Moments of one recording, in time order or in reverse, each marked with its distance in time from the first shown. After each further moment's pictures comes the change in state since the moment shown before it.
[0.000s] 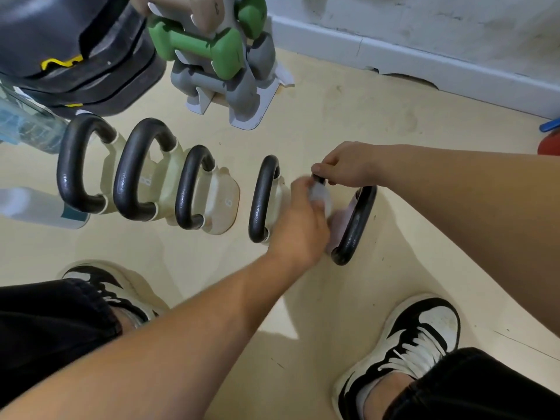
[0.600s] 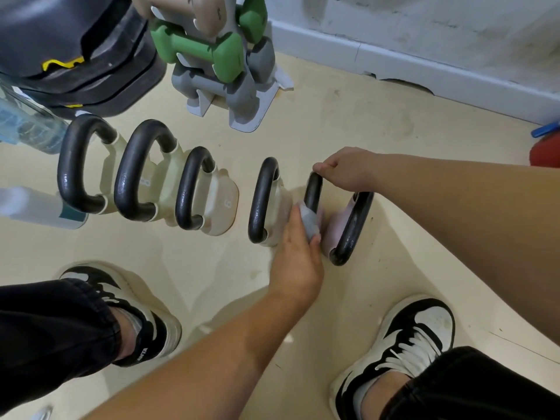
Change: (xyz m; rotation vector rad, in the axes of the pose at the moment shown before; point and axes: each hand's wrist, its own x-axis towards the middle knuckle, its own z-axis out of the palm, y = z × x) left_hand -0.049 -0.020 0.012 -0.038 -0.024 -0.054; right_hand -0.004 -0.001 0.008 0.018 0.075 0.025
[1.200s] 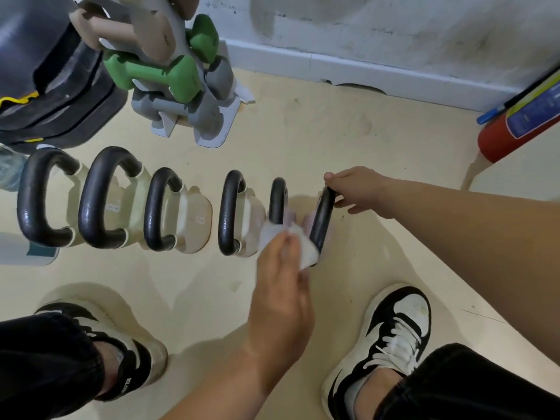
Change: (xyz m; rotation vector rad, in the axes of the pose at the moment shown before) left_hand -0.049 0.006 -0.001 0.175 0.132 0.440; right_hand -0.043 0.070 0.019 0.711 0.071 0.272
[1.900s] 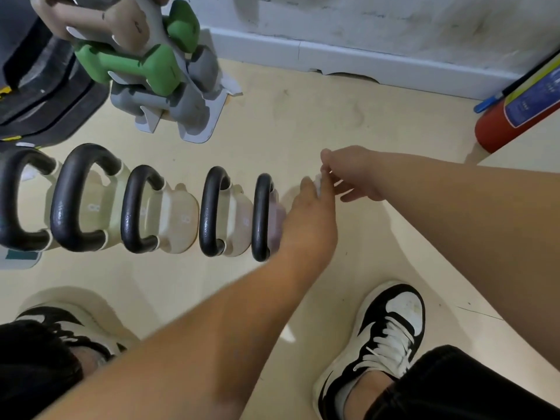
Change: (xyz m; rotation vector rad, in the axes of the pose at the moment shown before) left_hand 0.116 0.033 0.064 0.409 -0.294 -0.091; right_hand 0.008 -0.016 -0.016 0.070 -0.011 0.110
